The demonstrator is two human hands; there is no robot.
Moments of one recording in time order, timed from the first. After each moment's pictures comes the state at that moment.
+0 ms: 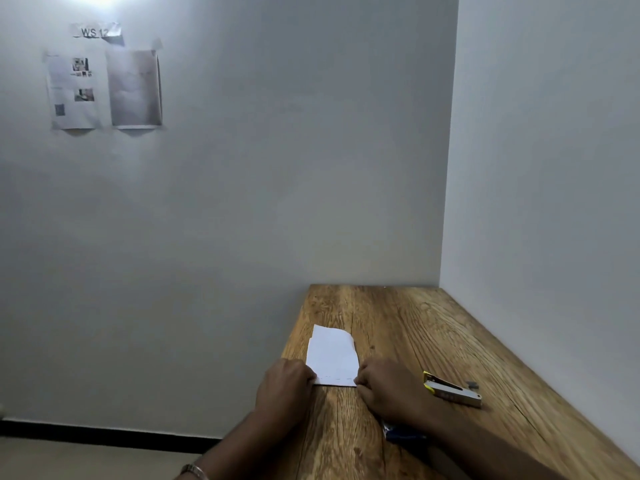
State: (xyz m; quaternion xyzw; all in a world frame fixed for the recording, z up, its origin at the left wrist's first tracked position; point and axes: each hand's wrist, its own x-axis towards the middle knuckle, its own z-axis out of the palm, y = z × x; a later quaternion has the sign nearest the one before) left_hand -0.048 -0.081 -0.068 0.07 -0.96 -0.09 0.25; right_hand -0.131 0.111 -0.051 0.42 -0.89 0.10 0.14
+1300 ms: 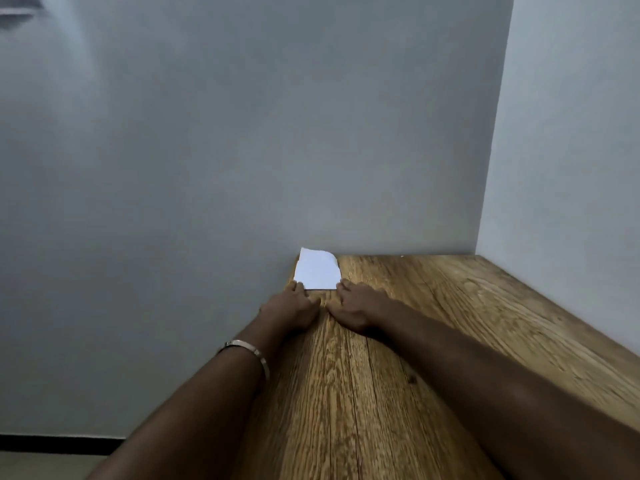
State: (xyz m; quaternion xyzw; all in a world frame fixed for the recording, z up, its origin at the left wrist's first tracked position) left_hand -0.358 -0.202 -0.070 0.14 -0.98 -0.10 0.02; right_hand -0.409 -0.050 -0.064 0.30 -0.95 0.02 -0.01
